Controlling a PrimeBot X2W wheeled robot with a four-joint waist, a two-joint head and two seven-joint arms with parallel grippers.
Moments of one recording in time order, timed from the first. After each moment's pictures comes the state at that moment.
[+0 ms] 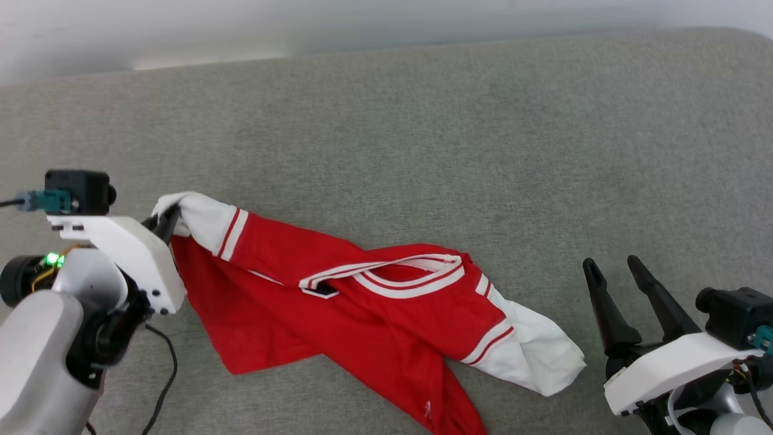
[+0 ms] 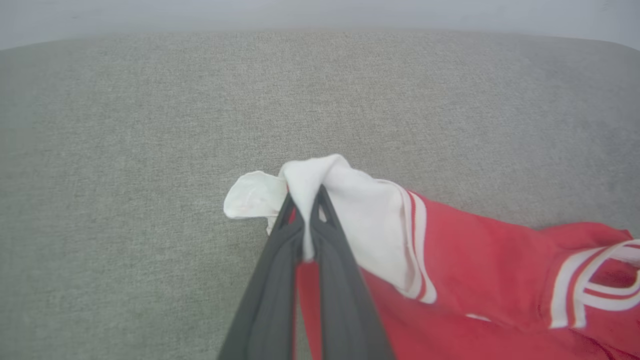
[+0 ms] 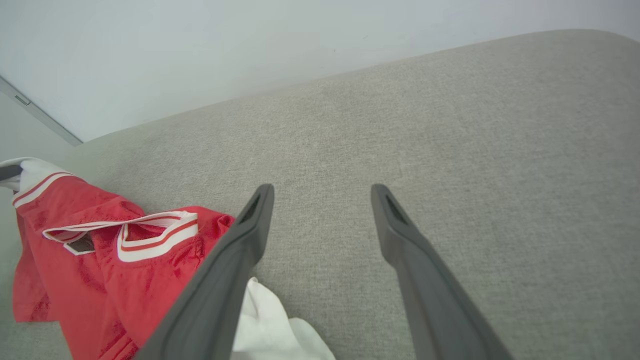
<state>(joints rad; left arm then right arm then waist) -0.43 0.68 -0.41 0.09 -0.87 0.18 0.33 0.00 -0.05 0.00 -0.14 0.33 0.13 0.17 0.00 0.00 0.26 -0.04</state>
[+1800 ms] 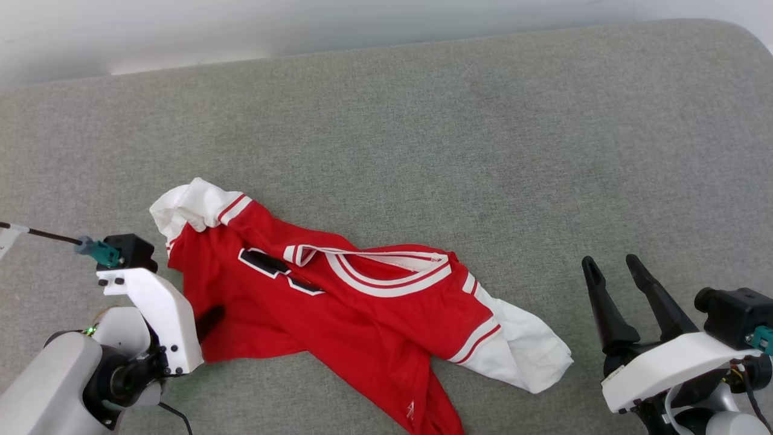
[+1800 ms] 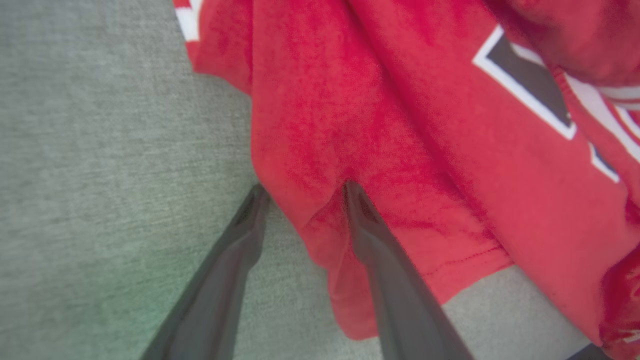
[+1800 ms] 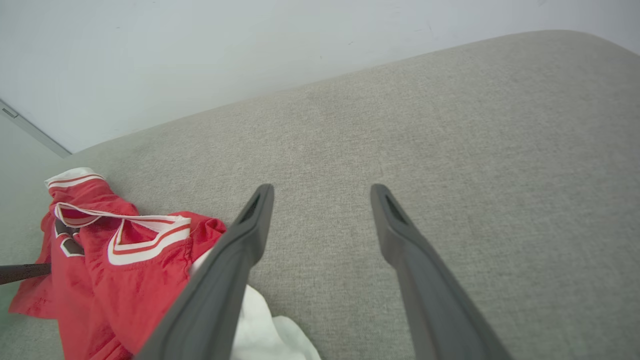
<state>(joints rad) -0.37 0.66 -0.52 0.22 -1.03 0.11 0.61 -0.01 -0.05 0.01 -0.12 0.33 0.13 0.14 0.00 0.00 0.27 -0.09</state>
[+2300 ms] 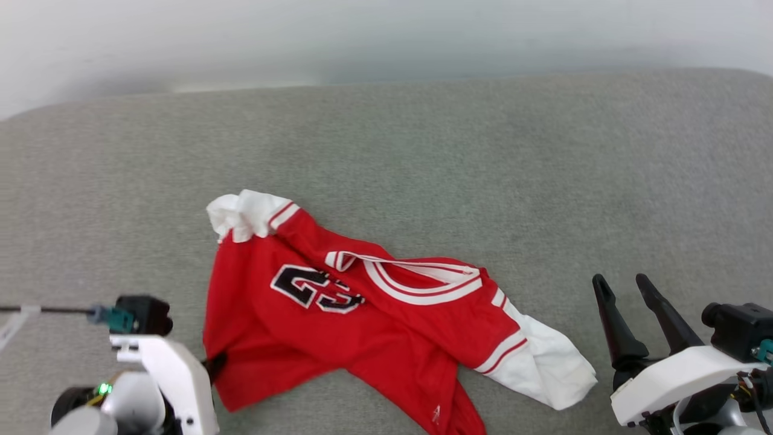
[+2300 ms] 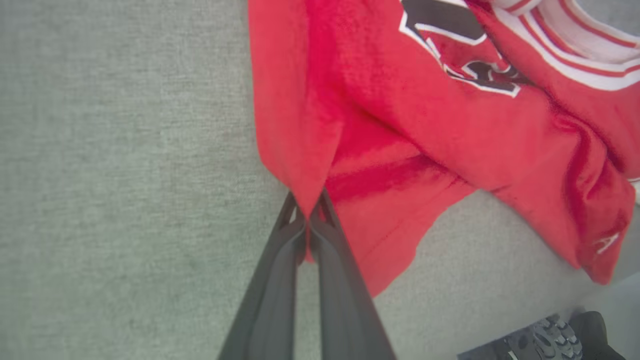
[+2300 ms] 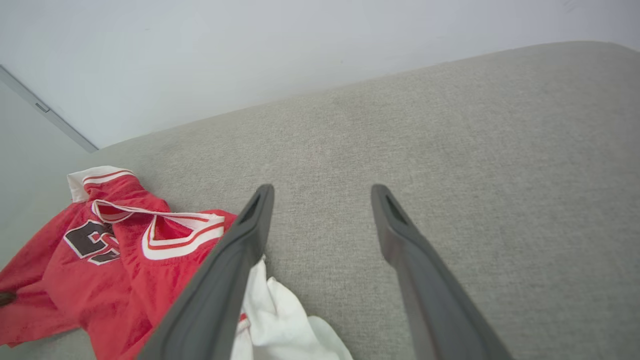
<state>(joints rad) -0.15 0.71 -0.49 -0.04 -0.98 0.21 0.45 0.03 -0.05 -0.03 -0.10 0.34 0.13 0.15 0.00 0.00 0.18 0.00</state>
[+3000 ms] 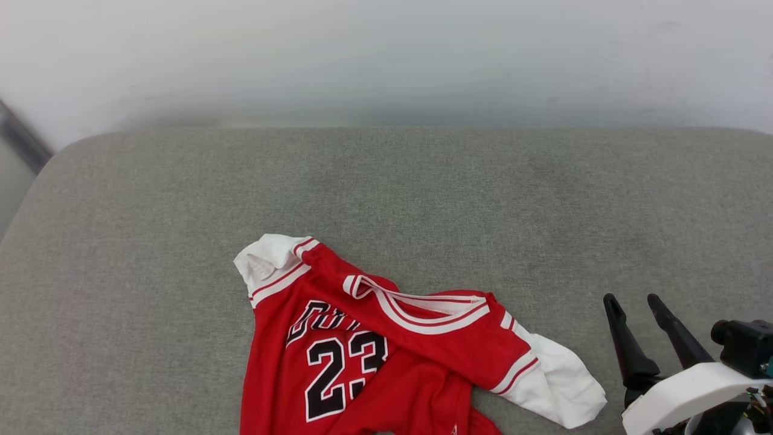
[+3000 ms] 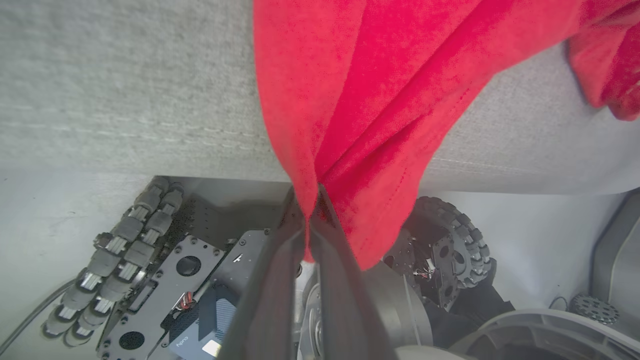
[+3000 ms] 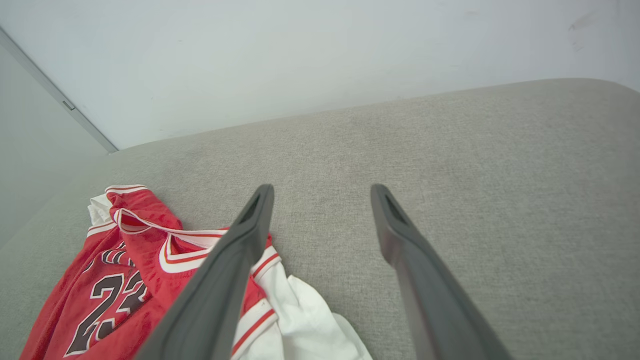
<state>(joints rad) 0.26 0.61 -0.54 -0.10 -1.11 0.30 0.40 0.08 -0.05 -0.05 -0.14 0.32 0.13 0.19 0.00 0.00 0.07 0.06</state>
